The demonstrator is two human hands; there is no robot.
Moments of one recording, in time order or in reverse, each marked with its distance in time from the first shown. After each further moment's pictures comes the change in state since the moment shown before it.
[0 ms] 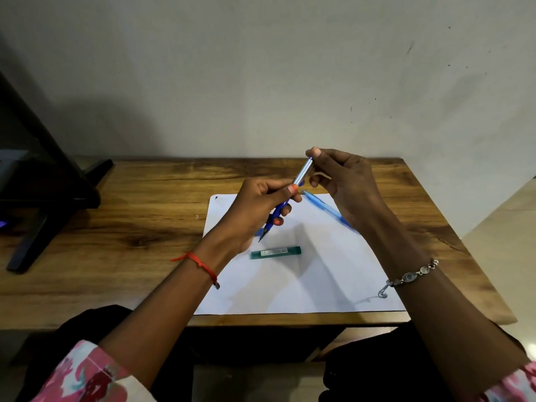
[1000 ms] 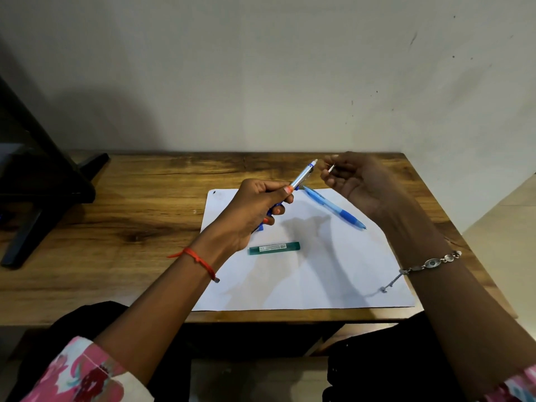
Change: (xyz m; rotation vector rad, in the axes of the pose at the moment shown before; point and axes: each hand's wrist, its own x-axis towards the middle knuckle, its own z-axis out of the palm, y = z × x) left_hand 0.001 -0.003 0.000 0.034 0.028 -0.138; right_hand 0.011 -0.003 -0.027 0.200 0.138 0.422
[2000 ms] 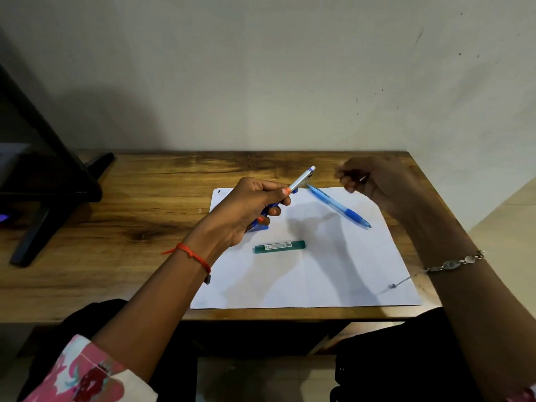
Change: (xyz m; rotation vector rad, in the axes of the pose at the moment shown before) left_hand 0.001 0.000 -0.016 0.039 -0.057 -0.072; right_hand -0.005 -0.010 -0.012 -0.388 0.049 -0.105
